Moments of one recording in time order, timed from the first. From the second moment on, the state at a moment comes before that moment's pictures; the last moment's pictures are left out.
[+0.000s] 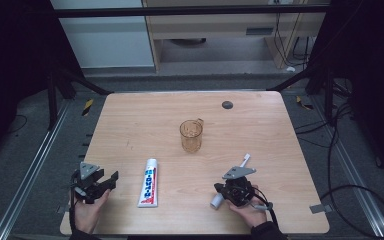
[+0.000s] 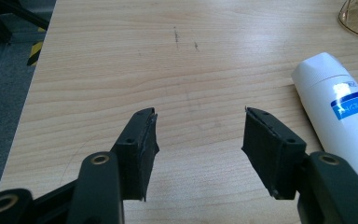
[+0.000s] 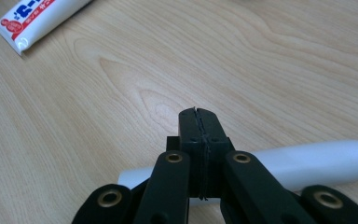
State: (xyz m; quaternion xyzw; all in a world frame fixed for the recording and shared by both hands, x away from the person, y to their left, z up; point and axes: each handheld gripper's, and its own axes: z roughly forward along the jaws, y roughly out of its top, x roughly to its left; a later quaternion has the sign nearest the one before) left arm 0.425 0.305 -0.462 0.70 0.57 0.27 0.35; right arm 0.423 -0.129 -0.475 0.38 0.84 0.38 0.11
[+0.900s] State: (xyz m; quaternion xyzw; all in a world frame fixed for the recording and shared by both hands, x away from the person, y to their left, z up) left arm 0.425 0.304 -0.463 0.70 0.57 0.27 0.34; right arm 0.421 -0.142 -0.477 0.39 0.84 0.36 0.10
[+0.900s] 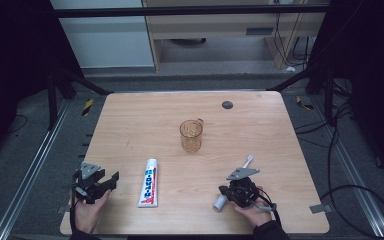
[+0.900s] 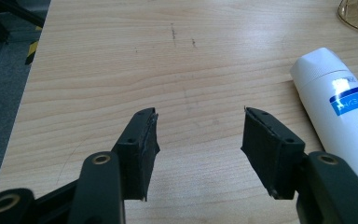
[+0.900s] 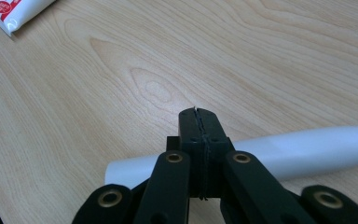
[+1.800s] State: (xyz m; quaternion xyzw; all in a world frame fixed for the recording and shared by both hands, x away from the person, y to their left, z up) left arm 0.425 0.304 -0.464 0.70 0.57 0.27 0.34; right arm 0.419 -0.154 -0.477 0.40 0.84 0.35 0.10
